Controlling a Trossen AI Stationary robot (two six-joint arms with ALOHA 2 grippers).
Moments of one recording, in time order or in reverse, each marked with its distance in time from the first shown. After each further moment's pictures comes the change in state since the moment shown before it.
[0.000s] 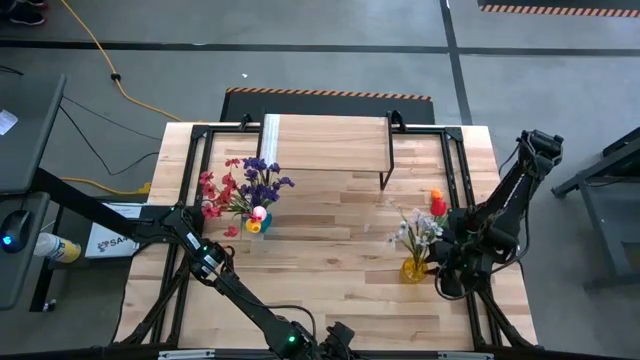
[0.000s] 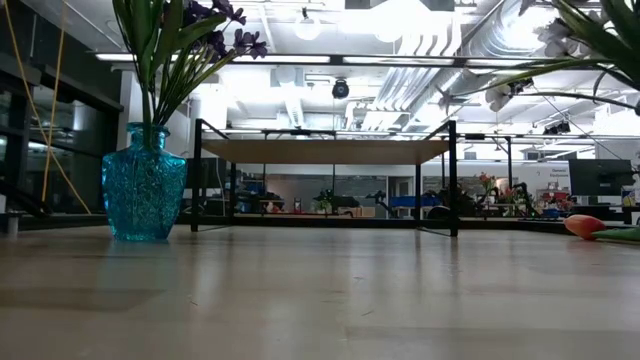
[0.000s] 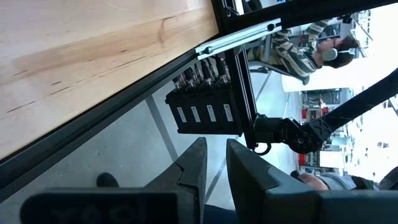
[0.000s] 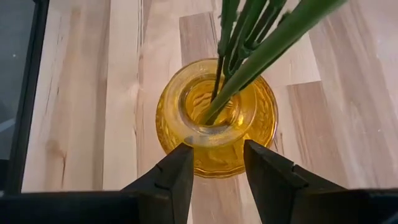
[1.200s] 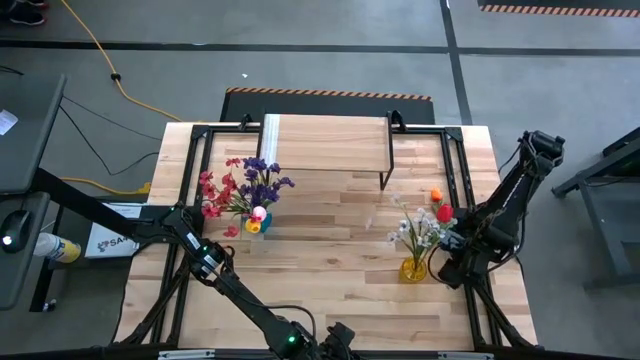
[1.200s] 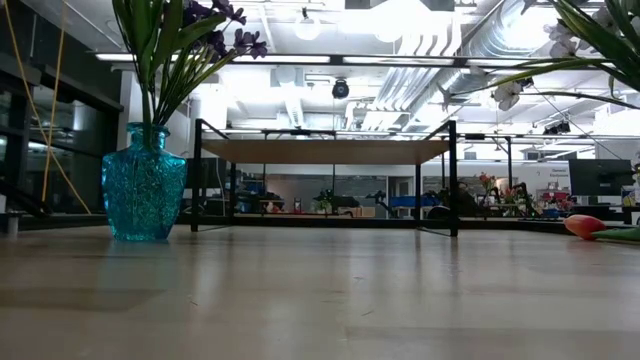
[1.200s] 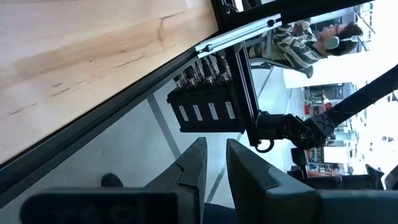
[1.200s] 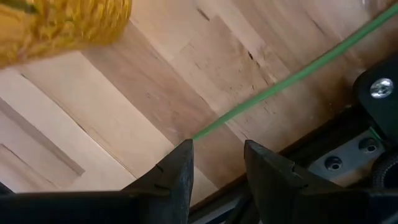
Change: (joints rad) left arm -0.001 0.000 0.000 -0.002 0.007 0.026; right arm -0.026 0.002 0.000 -0.276 -0.464 0.691
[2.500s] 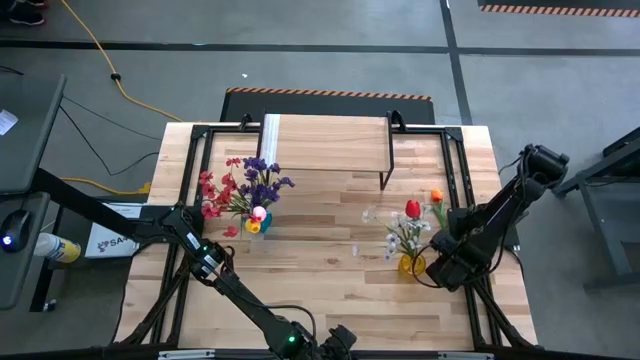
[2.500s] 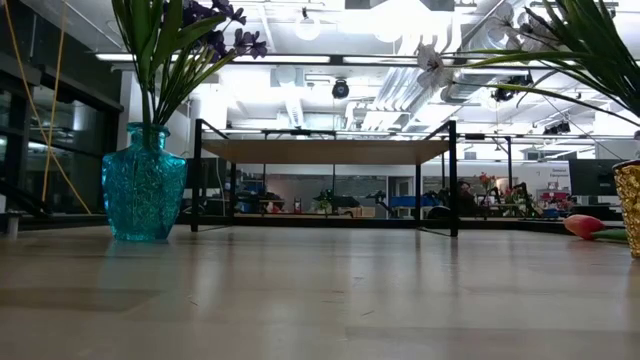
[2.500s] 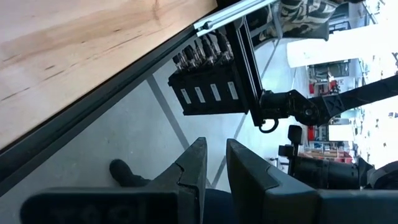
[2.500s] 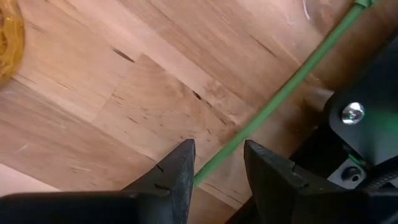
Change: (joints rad) left arm 0.000 0.000 0.000 -0.001 0.081 0.046; right arm -0.103 0.303 0.001 0.025 -0.010 0.032
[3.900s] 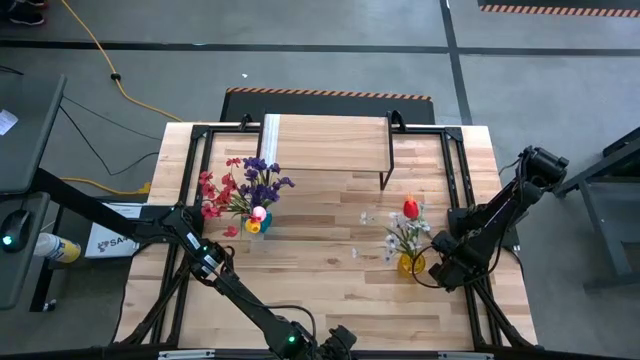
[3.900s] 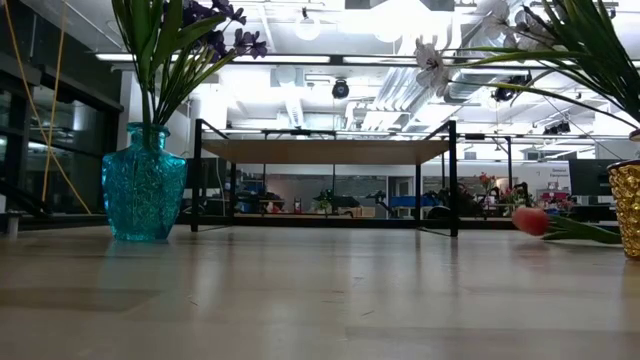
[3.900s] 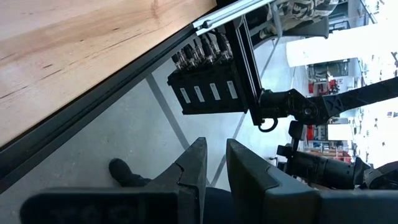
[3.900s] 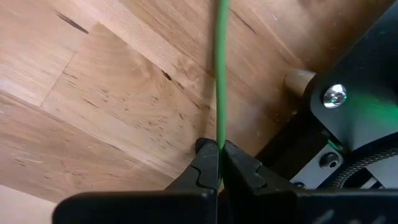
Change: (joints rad) left arm 0.000 0.000 0.000 0.003 0.002 0.000; right arm 0.003 0.042 -0.003 -0.035 -0.093 -0.039
